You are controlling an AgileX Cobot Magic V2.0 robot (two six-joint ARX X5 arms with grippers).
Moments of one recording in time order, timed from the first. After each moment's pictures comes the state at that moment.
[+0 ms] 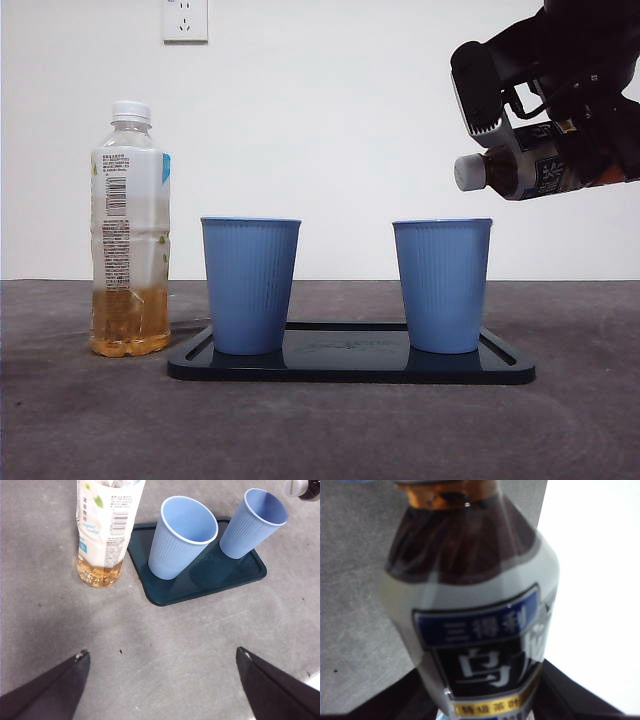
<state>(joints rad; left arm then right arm) -0.13 0.55 0.78 -0.93 0.42 -0.01 0.58 1.33 0.92 -0.34 0.81 -1.14</state>
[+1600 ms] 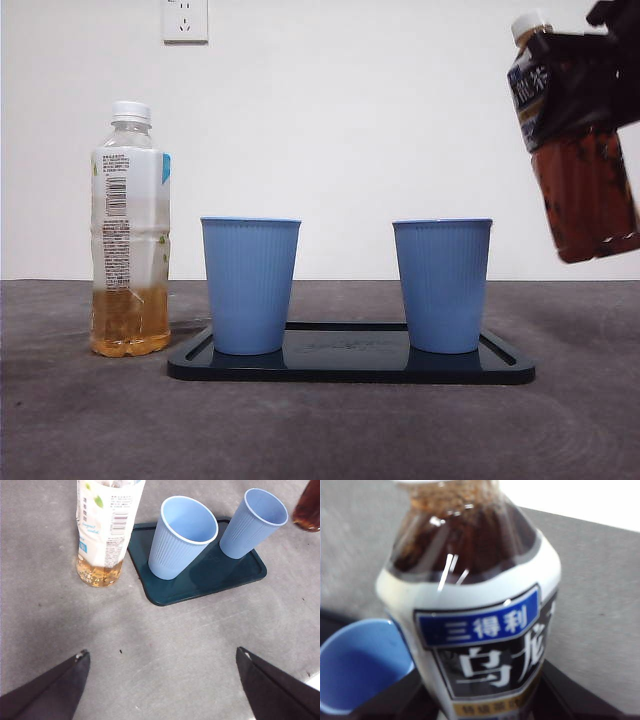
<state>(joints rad) -0.13 0.55 0.78 -0.93 0.42 -0.01 0.28 1.05 0.71 -0.06 0.03 0.02</state>
